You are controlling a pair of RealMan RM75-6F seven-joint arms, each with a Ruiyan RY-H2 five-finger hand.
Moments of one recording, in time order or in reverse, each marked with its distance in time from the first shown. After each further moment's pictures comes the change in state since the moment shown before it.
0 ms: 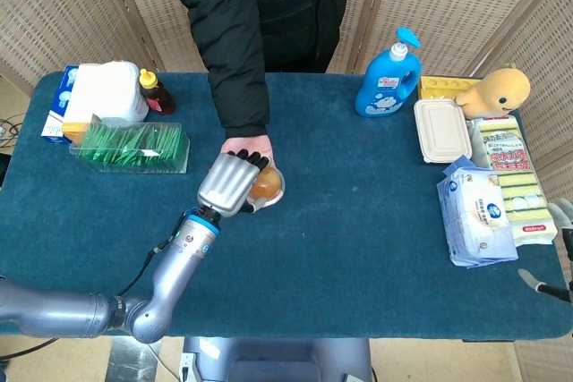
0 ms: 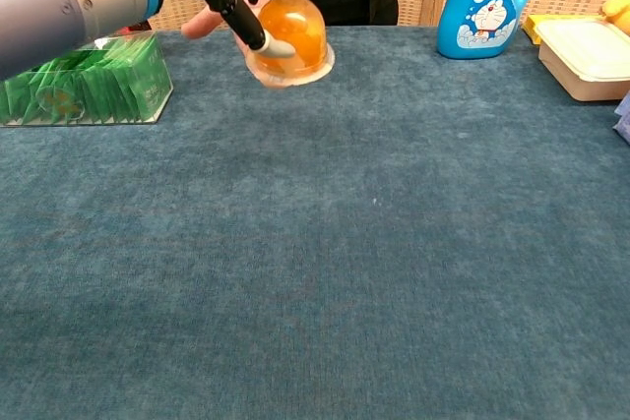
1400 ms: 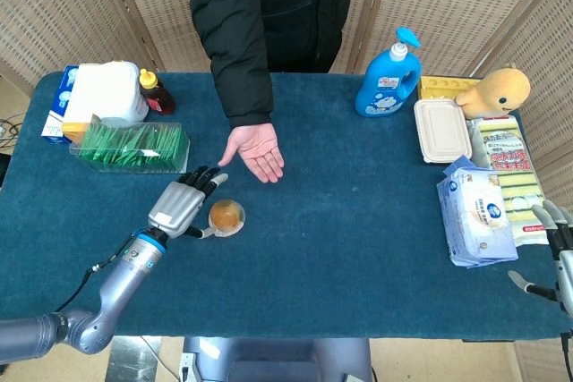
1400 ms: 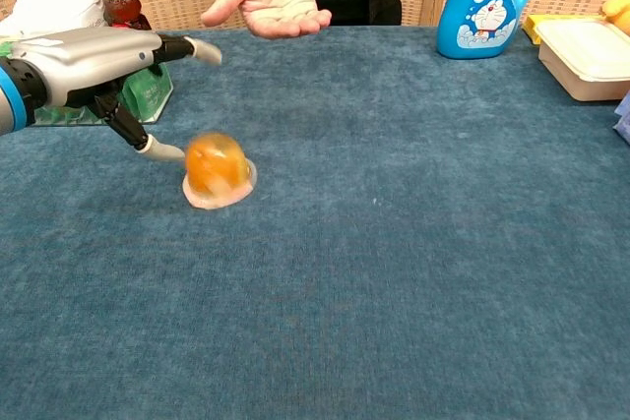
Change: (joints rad) left arm 0.265 0.098 0.180 0.143 0.277 -0.160 -0.424; right arm 0.013 -0.007 -0.012 -0.030 -0.010 -0.022 -0.064
